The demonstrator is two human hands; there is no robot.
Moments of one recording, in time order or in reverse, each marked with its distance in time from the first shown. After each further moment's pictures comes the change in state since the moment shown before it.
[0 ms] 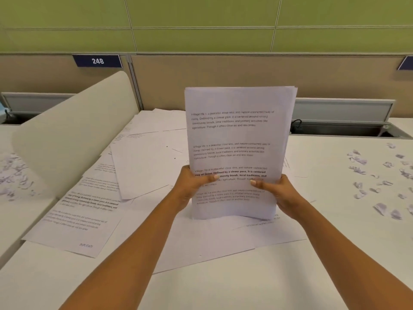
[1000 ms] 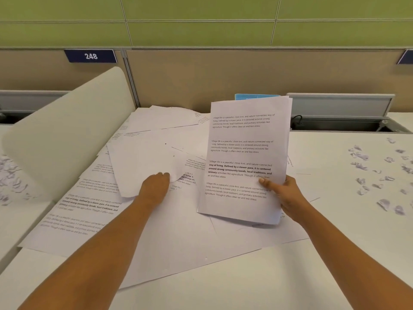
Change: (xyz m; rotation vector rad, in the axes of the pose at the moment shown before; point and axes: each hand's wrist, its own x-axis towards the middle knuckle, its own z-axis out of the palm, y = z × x) left_hand 0.045 -0.064 -0.104 1.736 0.093 0.003; right_hand 0.006 0.022 -0.001 0.049 0.256 0.060
